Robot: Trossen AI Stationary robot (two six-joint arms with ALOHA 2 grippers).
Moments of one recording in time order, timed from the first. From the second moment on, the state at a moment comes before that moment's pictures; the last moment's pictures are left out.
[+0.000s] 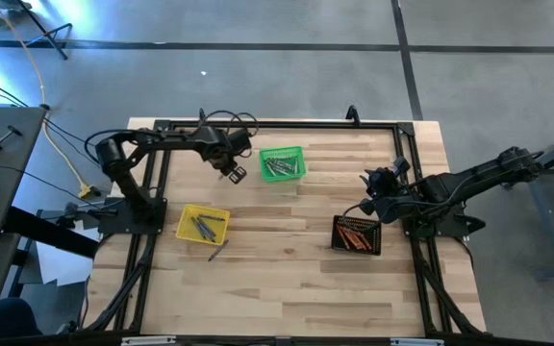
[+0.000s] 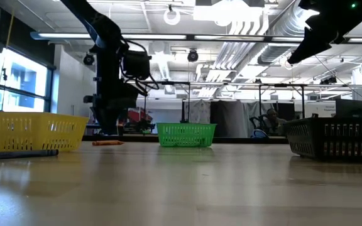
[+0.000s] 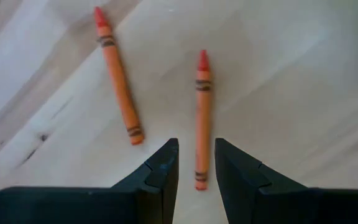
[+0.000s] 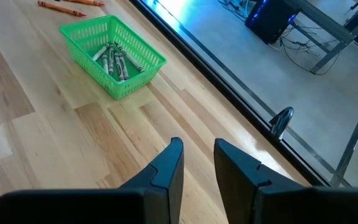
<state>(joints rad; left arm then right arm) 0.50 1.71 1.04 -0.79 -0.21 -0.32 0.33 0.89 0.74 -0.91 0.95 0.63</state>
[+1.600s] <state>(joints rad) 0.50 1.72 1.04 -0.81 -0.15 -0.38 0.33 0.89 0.74 -0.91 0.95 0.63</state>
